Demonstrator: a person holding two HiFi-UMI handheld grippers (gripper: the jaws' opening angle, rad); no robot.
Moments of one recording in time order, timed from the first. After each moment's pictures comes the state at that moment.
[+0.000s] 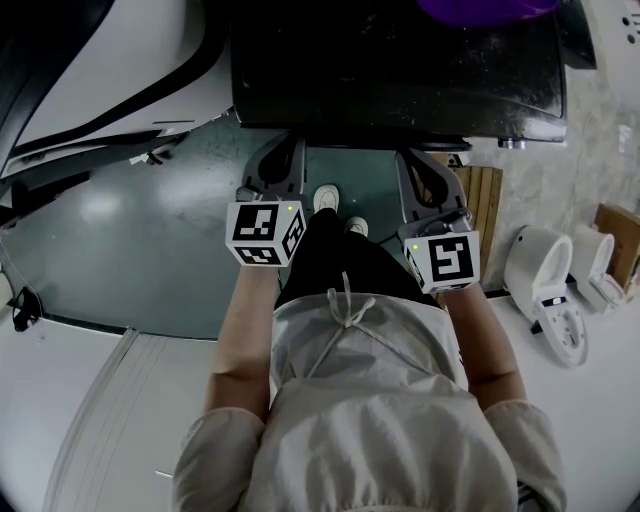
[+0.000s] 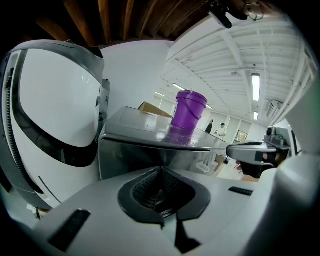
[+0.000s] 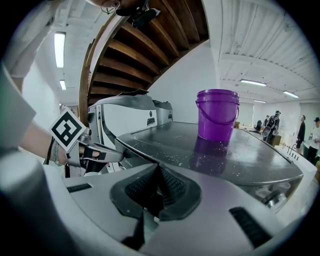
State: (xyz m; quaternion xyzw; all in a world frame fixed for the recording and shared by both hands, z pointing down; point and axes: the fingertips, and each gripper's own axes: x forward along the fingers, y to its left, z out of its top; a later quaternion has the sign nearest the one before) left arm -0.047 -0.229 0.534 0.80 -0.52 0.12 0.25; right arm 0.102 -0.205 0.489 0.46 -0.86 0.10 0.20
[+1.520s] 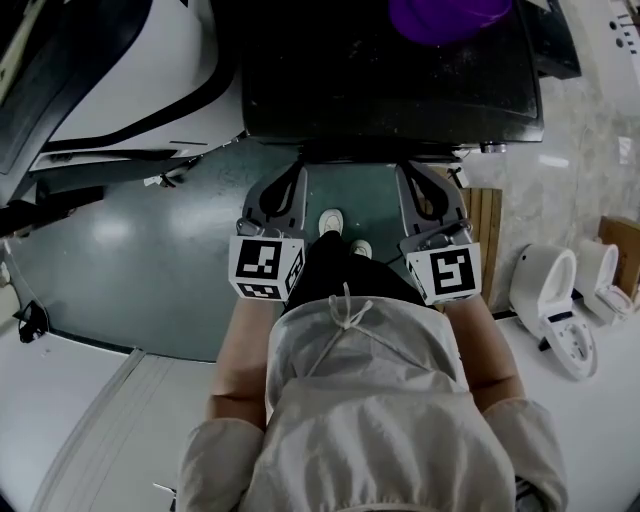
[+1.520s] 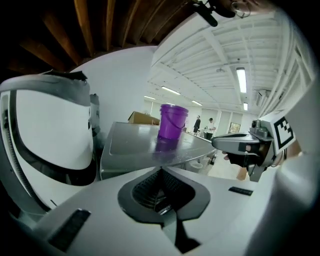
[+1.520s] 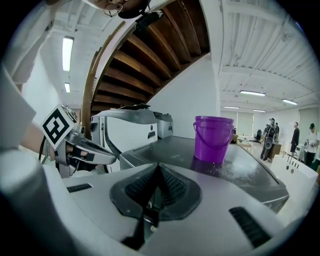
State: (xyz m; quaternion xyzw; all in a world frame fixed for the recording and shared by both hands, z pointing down) left arm -0.034 -0.194 0.458 0.83 -0.50 0.14 0.19; right arm 0.111 -0.189 0.425 0.47 -0.86 0.08 0.17
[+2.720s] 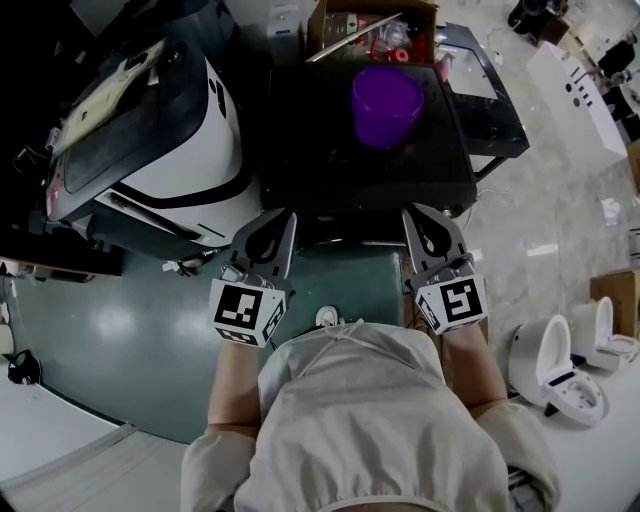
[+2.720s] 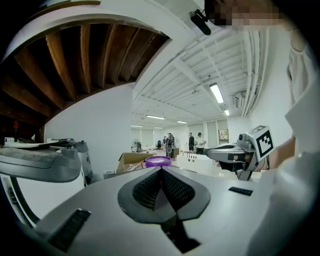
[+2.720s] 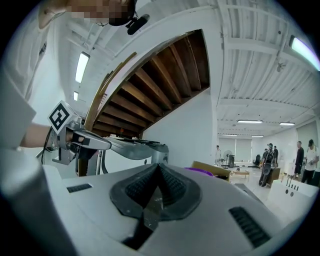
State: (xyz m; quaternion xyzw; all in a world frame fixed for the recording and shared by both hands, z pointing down) left arm -0.014 -0.161 0.229 0.88 -0.47 0.06 0.02; right arm 0.165 -0.159 0.238 0.48 -0.87 -0.06 0.06
